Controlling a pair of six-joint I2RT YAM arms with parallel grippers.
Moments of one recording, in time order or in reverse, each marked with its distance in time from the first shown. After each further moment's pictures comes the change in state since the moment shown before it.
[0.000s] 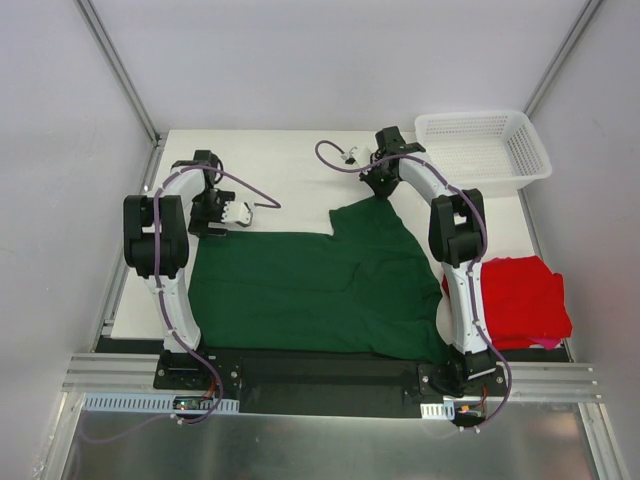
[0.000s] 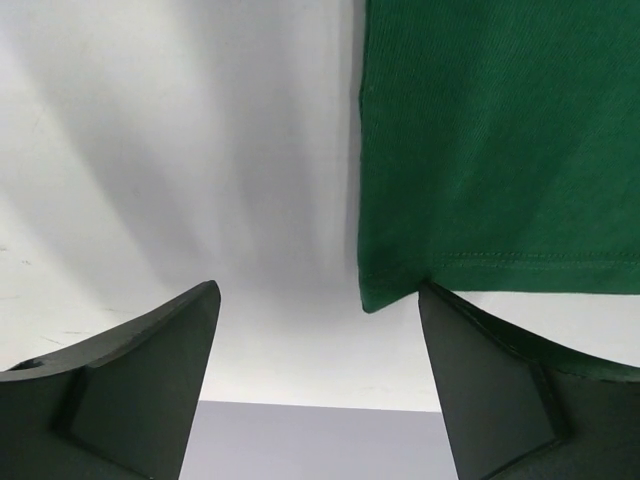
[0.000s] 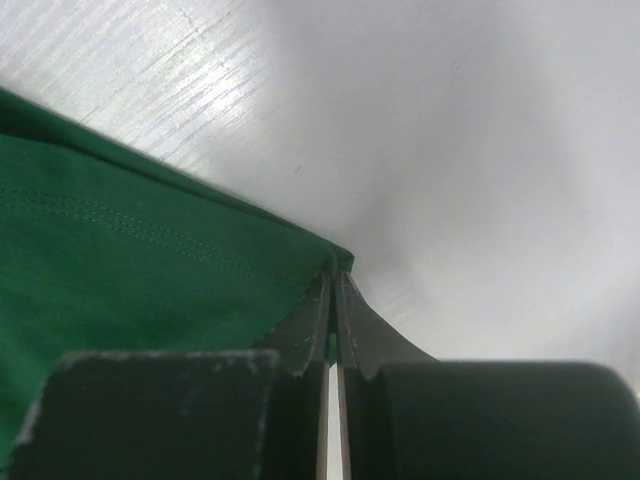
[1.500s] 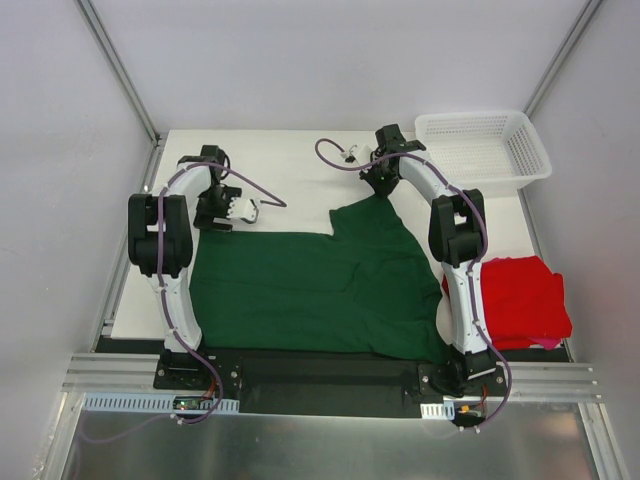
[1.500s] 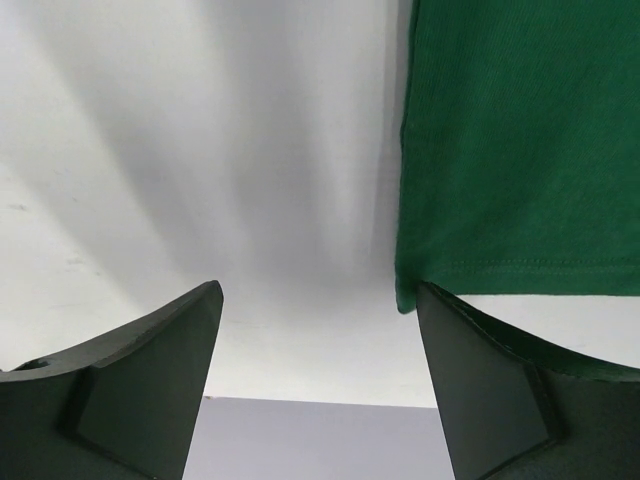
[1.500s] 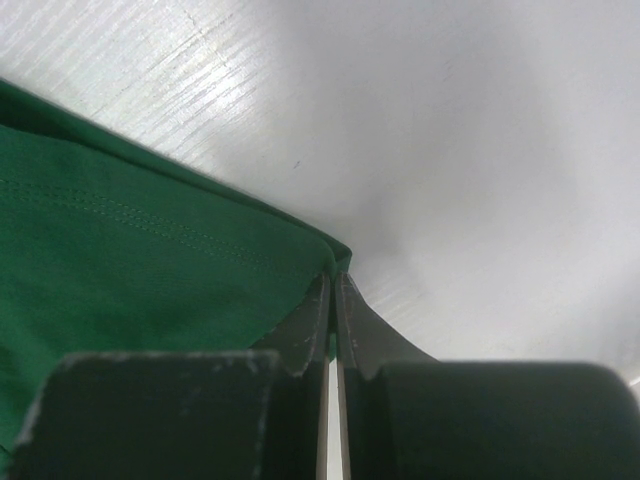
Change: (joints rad) left arm -0.029 0.014 0.055 -0.018 0.000 0.017; right arm 0.004 0.000 0.029 -0.034 0.004 -0.001
